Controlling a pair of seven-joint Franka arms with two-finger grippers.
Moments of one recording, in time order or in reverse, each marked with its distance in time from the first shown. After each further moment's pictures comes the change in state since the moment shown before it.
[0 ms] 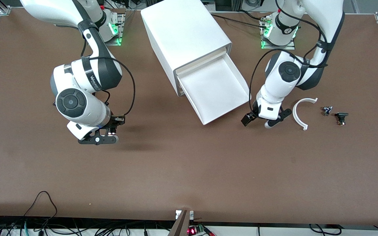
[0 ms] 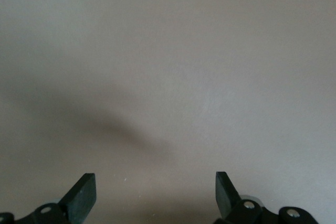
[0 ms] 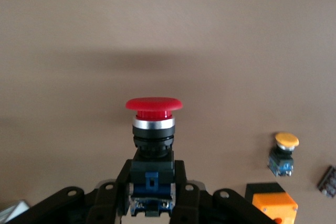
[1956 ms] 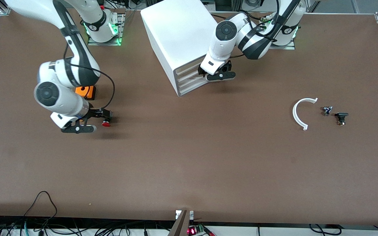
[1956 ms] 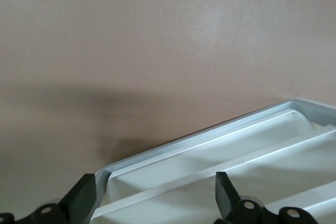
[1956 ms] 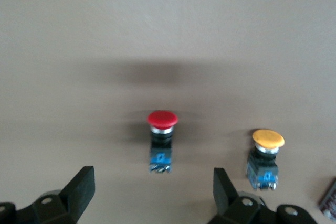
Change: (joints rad) left arm -0.008 -0.105 -0.427 -0.087 0.000 -0.230 -0.008; right arm -0.159 -0.200 0.008 -0.412 0.066 0.284 -0.172
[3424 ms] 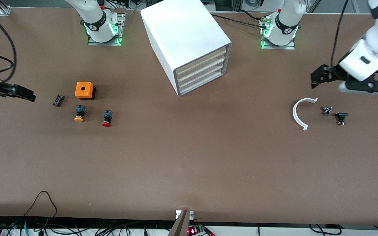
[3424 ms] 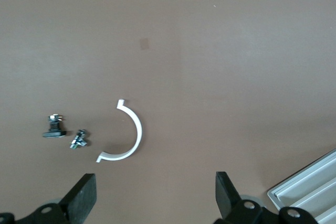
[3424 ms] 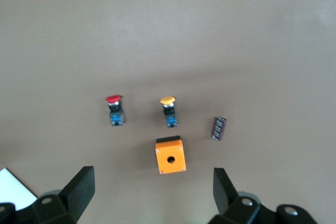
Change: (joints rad) left arm 0.194 -0.206 0.537 0.598 0.001 -0.739 0.968; right arm -0.018 -0.128 -0.231 0.485 0.006 -0.592 -0.106
